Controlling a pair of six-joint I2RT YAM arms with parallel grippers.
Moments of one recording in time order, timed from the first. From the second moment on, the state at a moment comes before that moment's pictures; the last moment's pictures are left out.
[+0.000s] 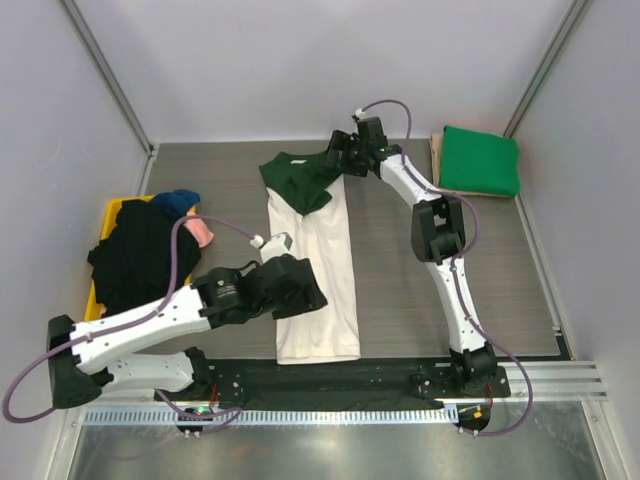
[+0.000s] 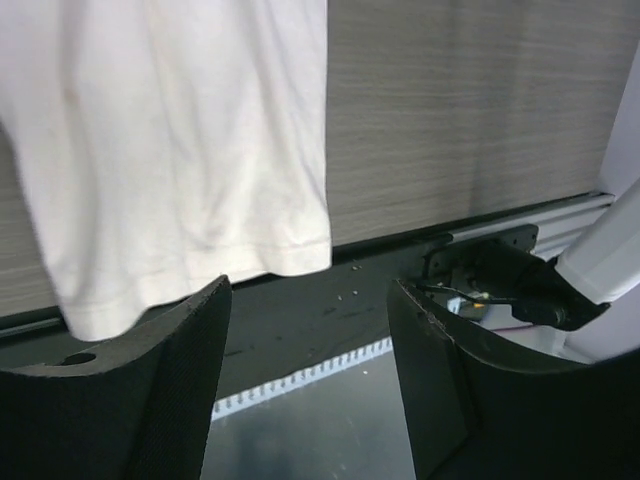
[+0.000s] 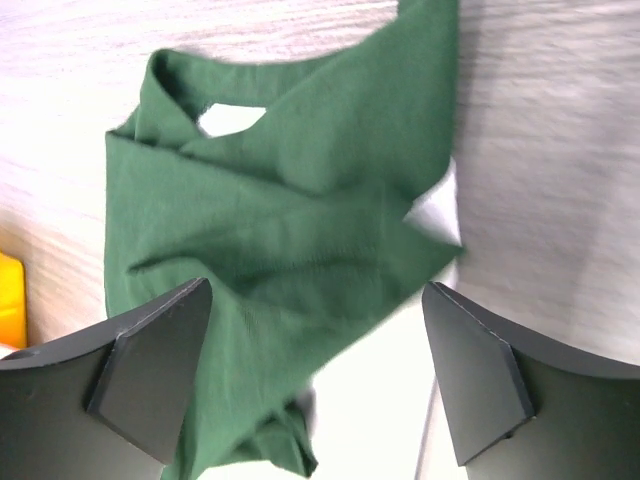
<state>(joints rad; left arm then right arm) -1.14 1.14 1.00 -0.74 -0.23 -1.22 0.34 2.63 2.37 -0.36 -0.28 0.53</state>
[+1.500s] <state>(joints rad) -1.09 0.76 0.51 -0.82 -0.32 -1.19 0.73 1.33 1.03 -0.51 0.17 0.61</state>
